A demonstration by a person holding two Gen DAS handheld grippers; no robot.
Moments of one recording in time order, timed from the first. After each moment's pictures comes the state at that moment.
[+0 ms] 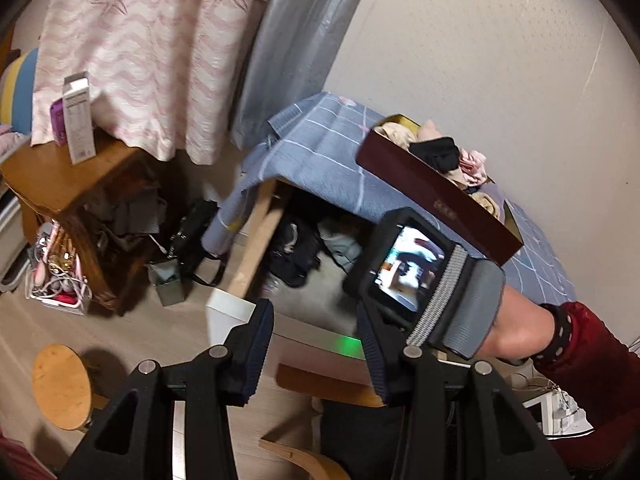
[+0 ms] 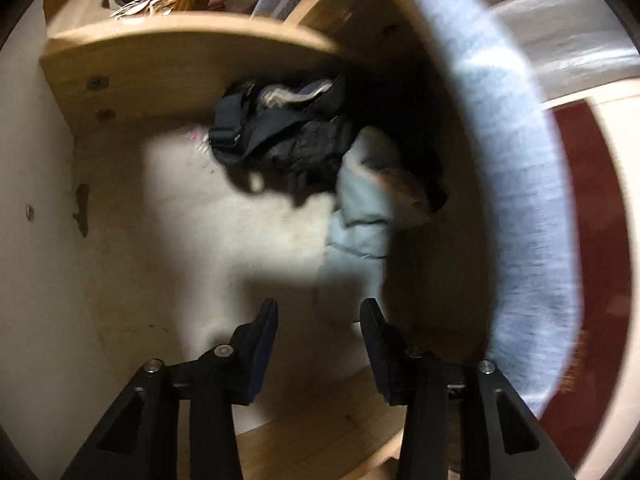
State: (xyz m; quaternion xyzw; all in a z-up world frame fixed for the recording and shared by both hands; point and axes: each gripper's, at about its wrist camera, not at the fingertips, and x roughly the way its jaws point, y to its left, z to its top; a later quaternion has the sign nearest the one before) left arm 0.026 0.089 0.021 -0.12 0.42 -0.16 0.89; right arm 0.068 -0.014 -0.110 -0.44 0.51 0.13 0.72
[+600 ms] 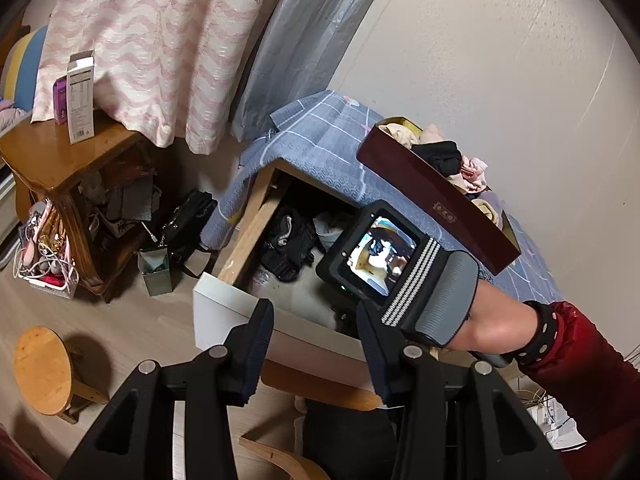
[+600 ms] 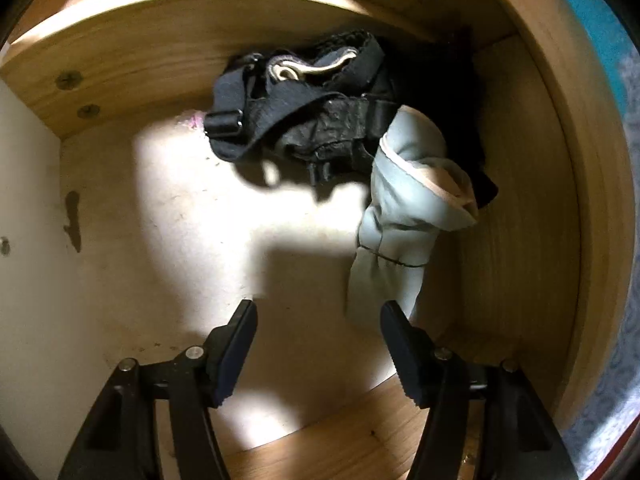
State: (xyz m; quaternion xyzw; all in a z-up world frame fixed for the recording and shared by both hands) left arm 0.023 0.092 0.008 -0.15 0.42 -0.16 0.88; right arm 0.103 -0.010 -0.122 -0.43 0.56 0.14 0.70
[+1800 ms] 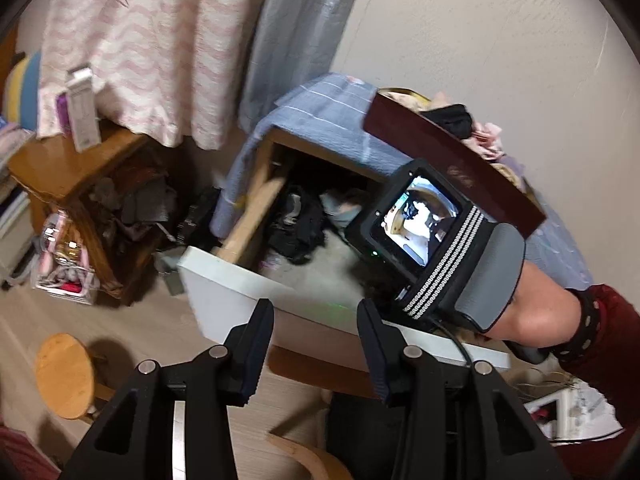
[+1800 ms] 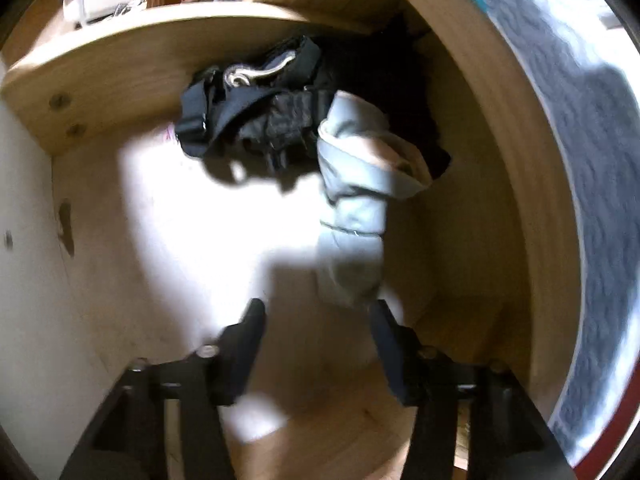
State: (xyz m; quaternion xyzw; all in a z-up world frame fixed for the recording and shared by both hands) left arm 0.016 0.067 -0.010 -0.09 0.43 -0.12 0.89; right arm 0.099 -0.040 -0.114 -0.40 0.54 0.09 0.73
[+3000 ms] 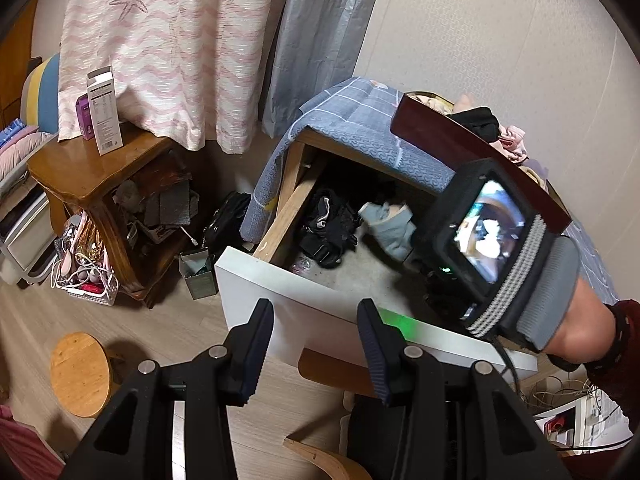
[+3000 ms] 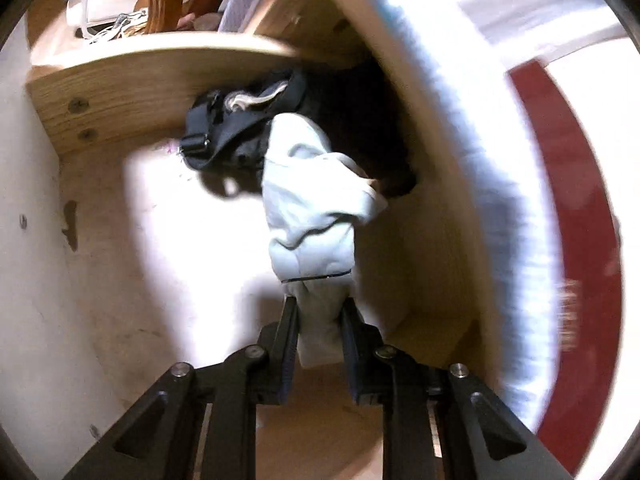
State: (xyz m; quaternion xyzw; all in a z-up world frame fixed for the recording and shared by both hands) left arm 0.016 0.076 -0.017 -0.08 0.42 -0.09 0.90; right arm 0.055 -0.054 -0.096 -0.43 0.47 0.08 0.76
